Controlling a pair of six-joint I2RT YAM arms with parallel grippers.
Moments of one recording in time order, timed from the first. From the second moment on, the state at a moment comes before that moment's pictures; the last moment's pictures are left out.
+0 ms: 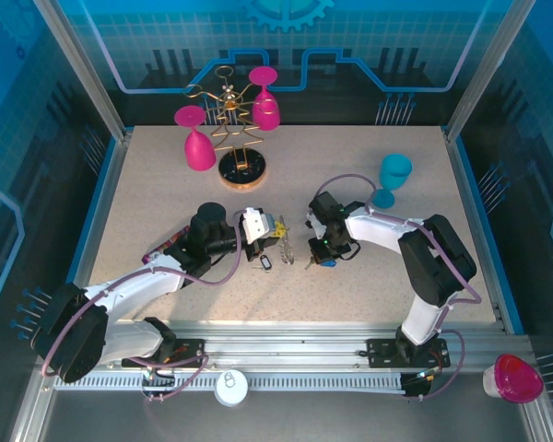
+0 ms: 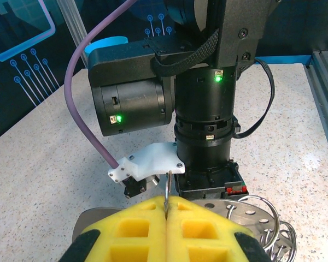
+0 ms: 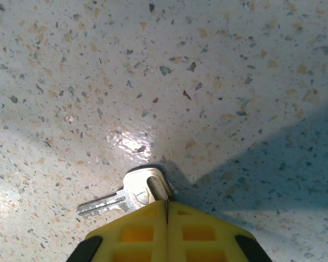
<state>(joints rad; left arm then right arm) -0.58 1.21 0.60 0.35 0.56 0.33 0.56 1.75 1.04 -0.69 -0.15 0.22</state>
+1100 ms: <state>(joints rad) -0.58 1.21 0.60 0.34 0.56 0.33 0.57 1.75 1.04 -0.71 -0.15 0.21</state>
